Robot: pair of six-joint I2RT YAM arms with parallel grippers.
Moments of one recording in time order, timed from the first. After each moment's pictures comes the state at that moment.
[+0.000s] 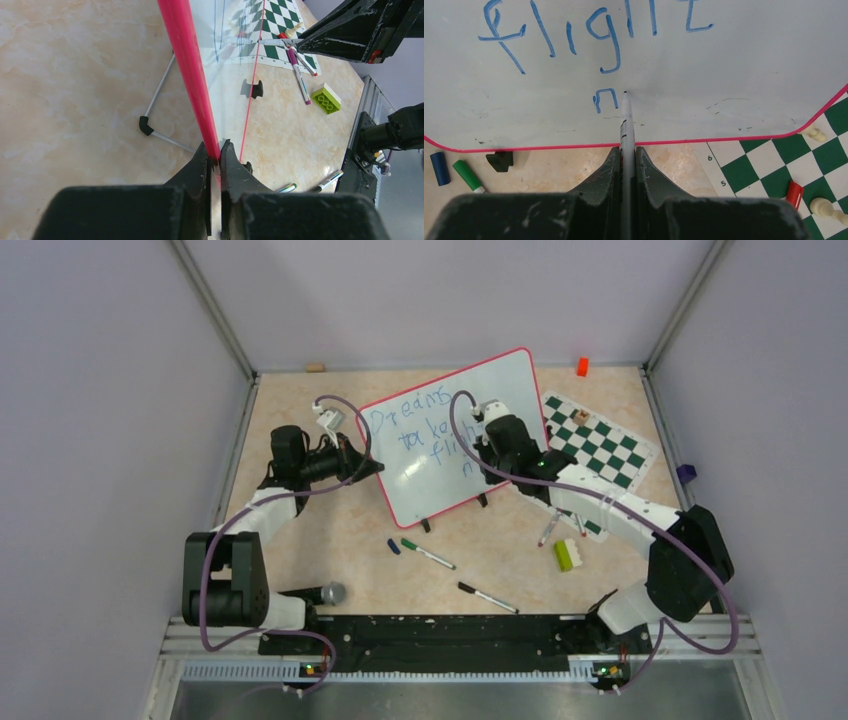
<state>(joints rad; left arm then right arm) -0.01 1.40 0.72 0.25 0.98 -0.18 0.67 1.46 1.08 -0.33 0.20 0.16</state>
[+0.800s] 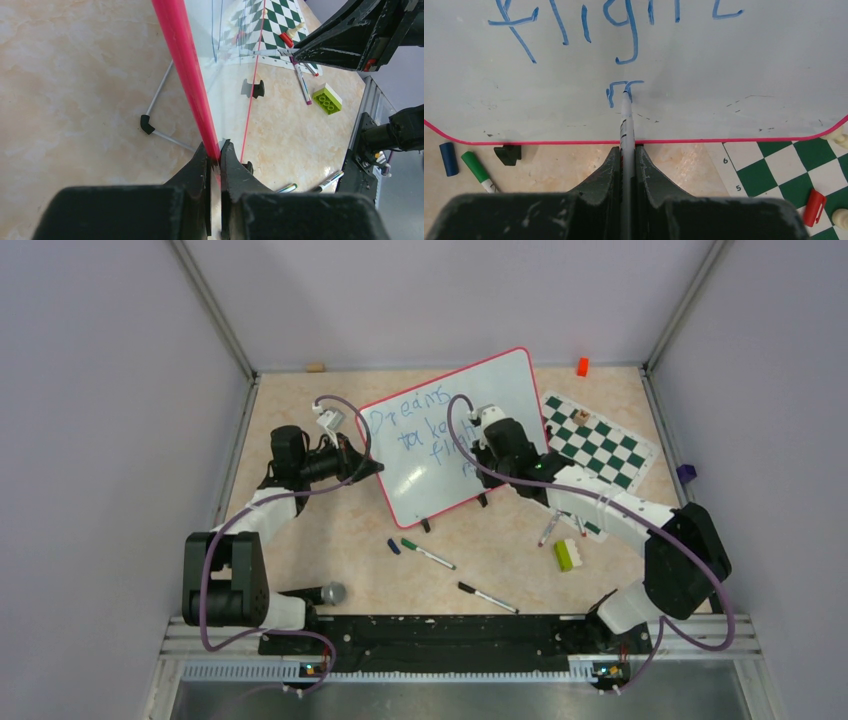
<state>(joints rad) -0.01 1.40 0.72 0.25 0.97 -0.18 0.67 1.48 1.07 -0.29 0.16 0.16</state>
